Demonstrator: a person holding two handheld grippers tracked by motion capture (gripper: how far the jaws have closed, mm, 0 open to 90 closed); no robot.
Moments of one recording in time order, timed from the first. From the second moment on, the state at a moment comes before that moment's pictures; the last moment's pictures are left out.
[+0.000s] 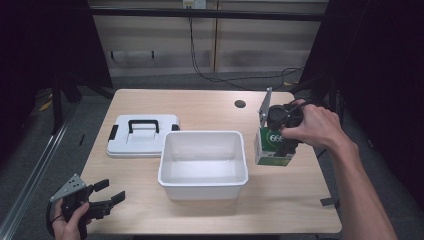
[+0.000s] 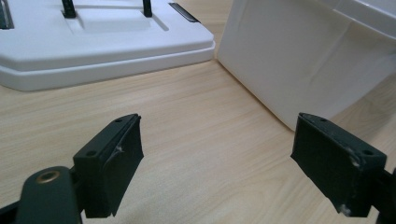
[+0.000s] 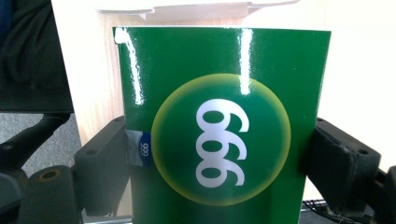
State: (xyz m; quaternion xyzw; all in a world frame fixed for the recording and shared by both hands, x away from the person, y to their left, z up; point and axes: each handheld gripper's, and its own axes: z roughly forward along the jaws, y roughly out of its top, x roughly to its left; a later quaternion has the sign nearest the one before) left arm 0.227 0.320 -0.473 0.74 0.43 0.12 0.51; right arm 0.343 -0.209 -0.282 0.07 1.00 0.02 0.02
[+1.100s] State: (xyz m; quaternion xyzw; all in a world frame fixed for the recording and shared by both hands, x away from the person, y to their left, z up) left arm 0.227 0.319 -0.473 0.74 0.42 0.12 0.51; right arm 0.352 -0.138 -0.255 0.02 1.00 0.04 0.03
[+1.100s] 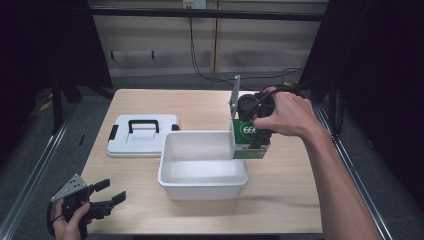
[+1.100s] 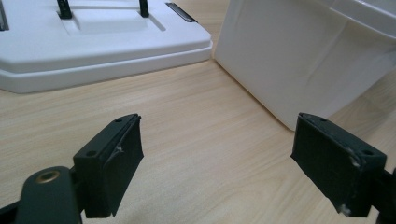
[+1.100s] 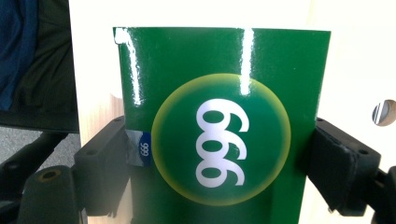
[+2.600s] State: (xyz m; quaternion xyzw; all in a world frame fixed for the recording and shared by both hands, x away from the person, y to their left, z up) left arm 0.226 0.320 -0.472 0.74 0.42 0.12 0.51; right arm 0.370 -0.078 -0.329 0.00 1.00 0.03 0.00
